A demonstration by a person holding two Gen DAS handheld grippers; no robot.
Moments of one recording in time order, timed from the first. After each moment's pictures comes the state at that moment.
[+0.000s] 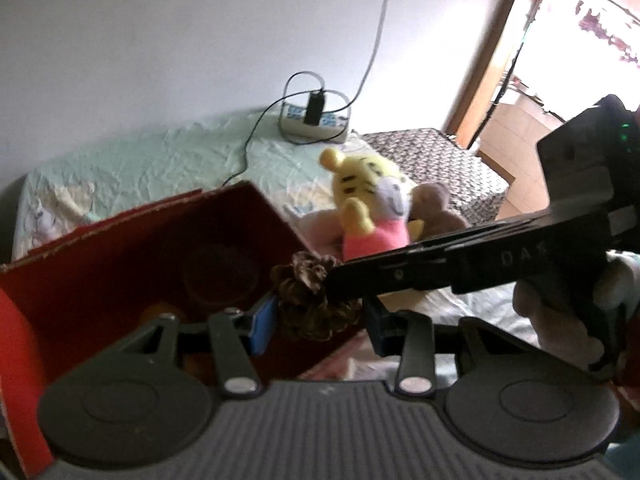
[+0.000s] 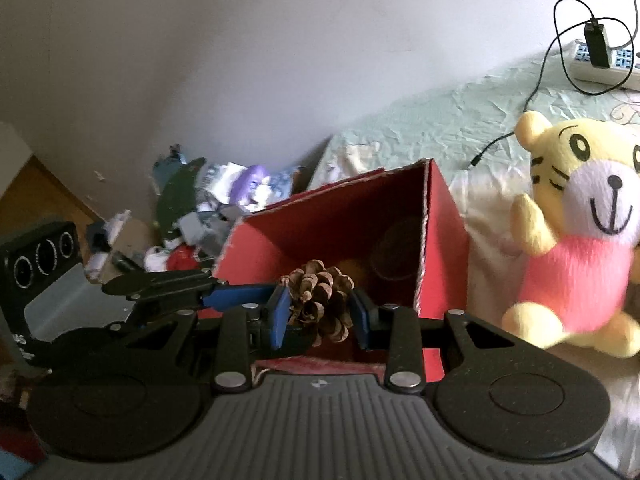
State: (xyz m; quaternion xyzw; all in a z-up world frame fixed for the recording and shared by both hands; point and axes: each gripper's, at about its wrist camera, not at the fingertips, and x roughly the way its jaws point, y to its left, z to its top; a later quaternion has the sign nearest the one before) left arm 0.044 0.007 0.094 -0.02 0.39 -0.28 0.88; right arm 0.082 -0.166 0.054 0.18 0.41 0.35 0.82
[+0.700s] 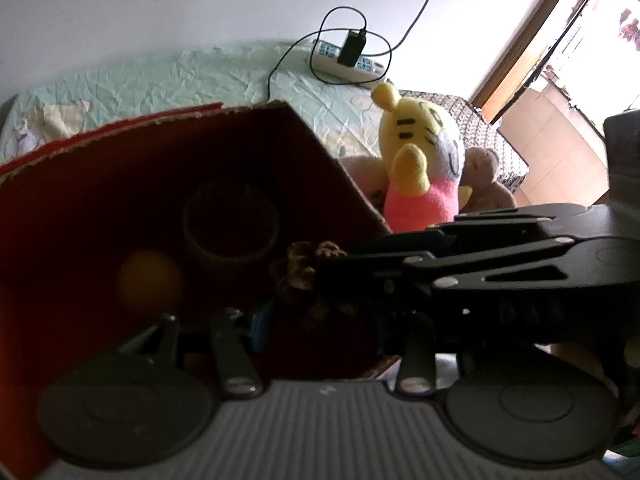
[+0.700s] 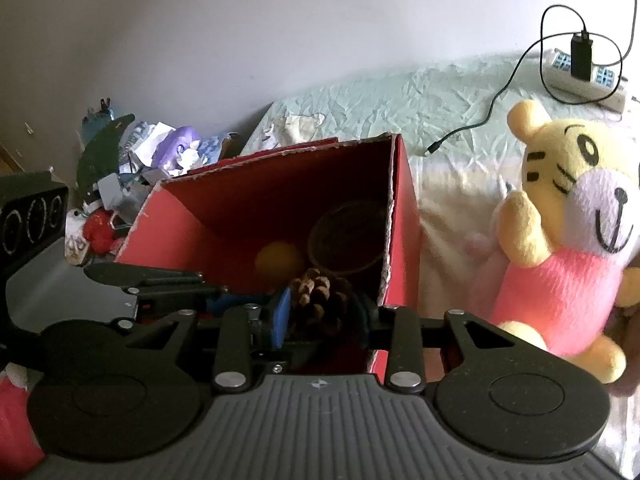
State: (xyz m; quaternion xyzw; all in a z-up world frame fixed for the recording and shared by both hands) left arm 0.086 0.009 0.035 -0.06 0.47 -0.26 0.84; right arm 0.090 -0.136 0.034 0.08 0.43 0.27 0.86
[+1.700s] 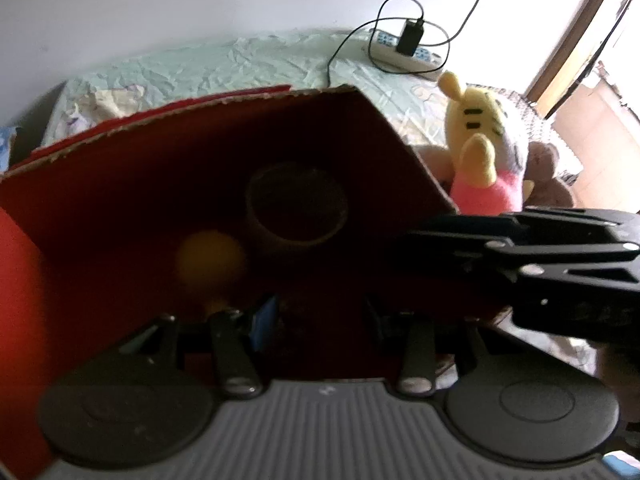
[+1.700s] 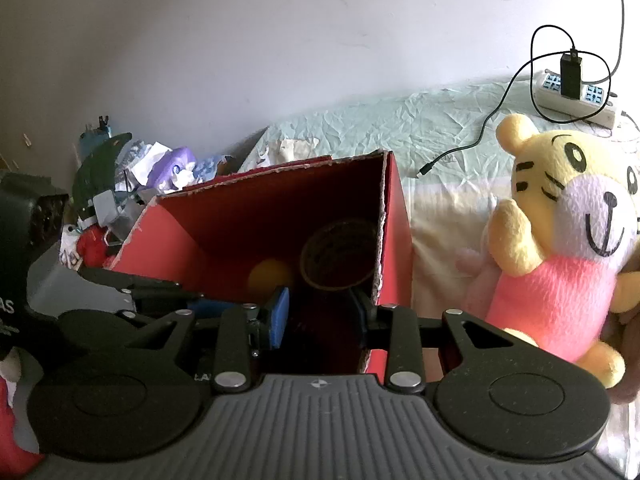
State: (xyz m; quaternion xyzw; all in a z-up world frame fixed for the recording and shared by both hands) left arm 0.088 0.018 0.028 -0.02 0.49 -0.17 0.85; right arm 0.082 -0.142 0.028 0.09 0.39 0.27 0.87
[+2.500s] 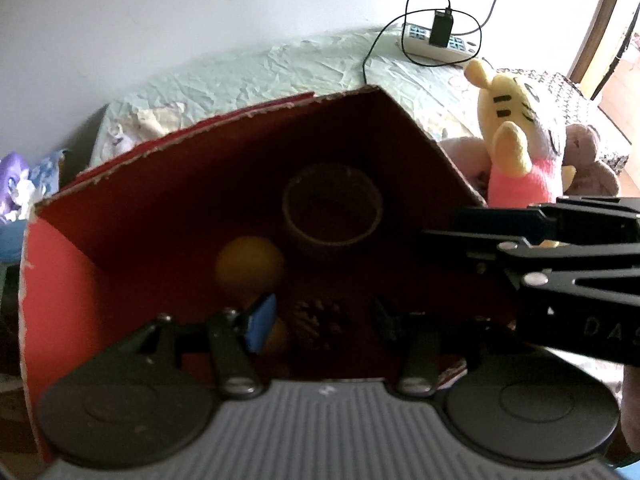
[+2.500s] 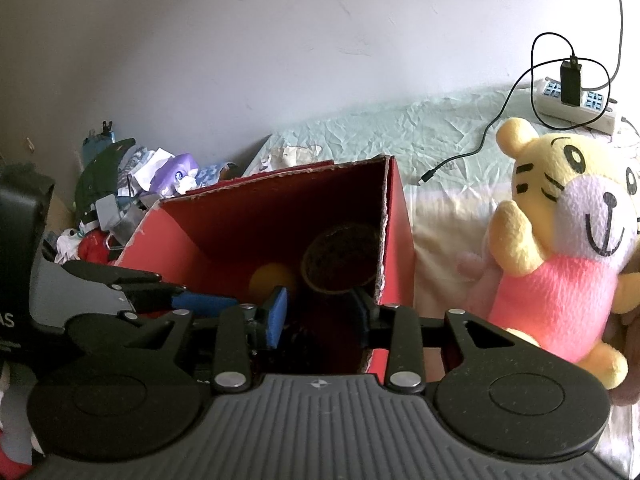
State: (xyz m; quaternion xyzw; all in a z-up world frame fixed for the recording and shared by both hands) left arm 0.083 0.002 0.035 0.05 0.49 -0.10 0.87; right arm 0.078 -0.141 0.027 0.09 0.38 0.27 0.88
